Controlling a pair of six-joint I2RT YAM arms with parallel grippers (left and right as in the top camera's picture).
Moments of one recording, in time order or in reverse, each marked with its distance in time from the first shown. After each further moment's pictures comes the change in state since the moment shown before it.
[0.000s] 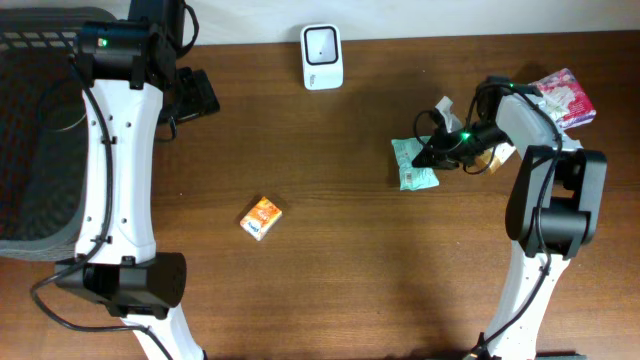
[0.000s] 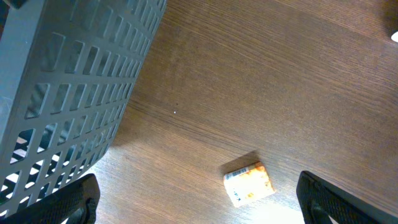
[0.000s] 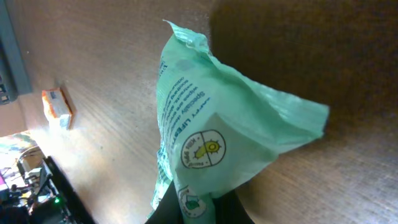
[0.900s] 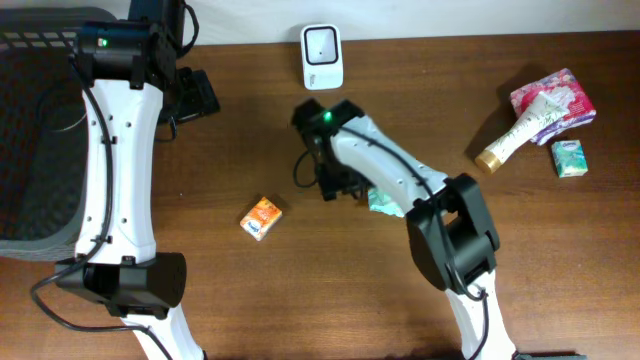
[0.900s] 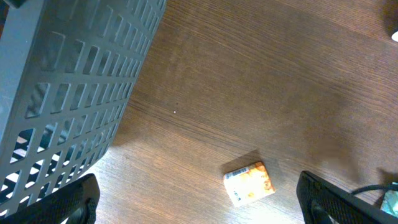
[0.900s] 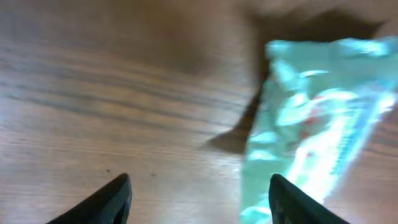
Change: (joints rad) left arm 0.000 0.000 0.000 -0.001 0.000 0.000; right arm 0.708 -0.039 0.180 -0.177 0.849 0.662
